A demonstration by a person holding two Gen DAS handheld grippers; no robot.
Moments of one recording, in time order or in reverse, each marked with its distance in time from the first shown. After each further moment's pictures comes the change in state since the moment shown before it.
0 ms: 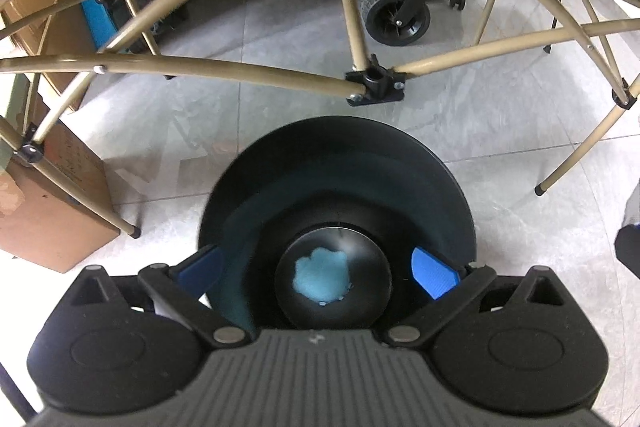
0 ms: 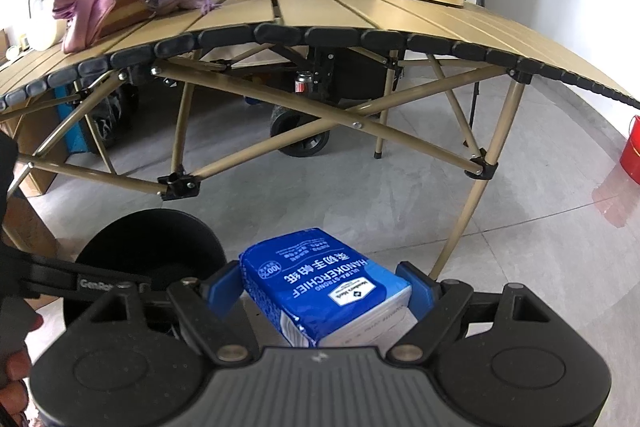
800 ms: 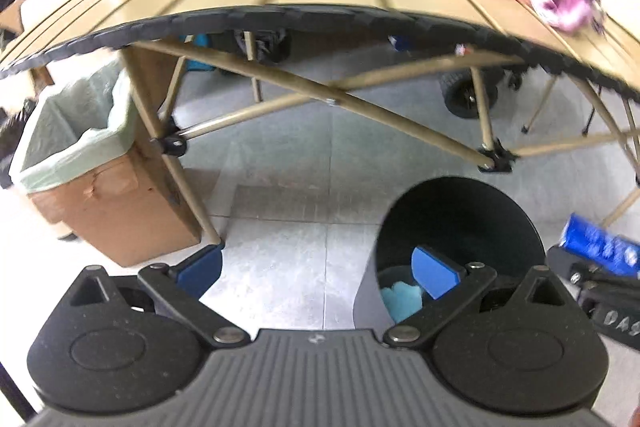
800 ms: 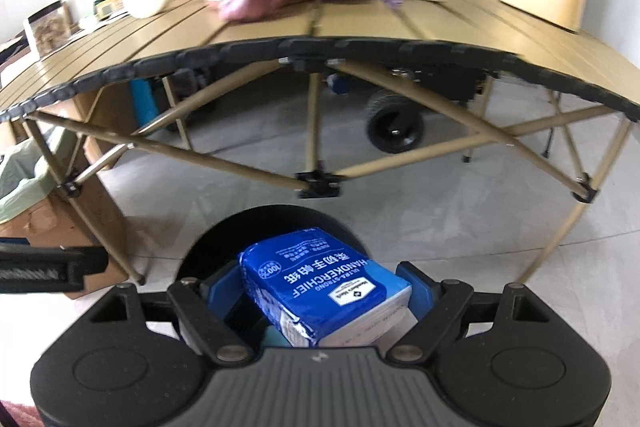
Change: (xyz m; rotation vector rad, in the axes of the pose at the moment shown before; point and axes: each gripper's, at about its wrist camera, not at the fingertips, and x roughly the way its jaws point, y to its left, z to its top) left arm -0.078 0.141 -0.026 -0.196 -0.151 0.058; right arm 0.004 0.115 0.017 -0.101 0.051 0.183
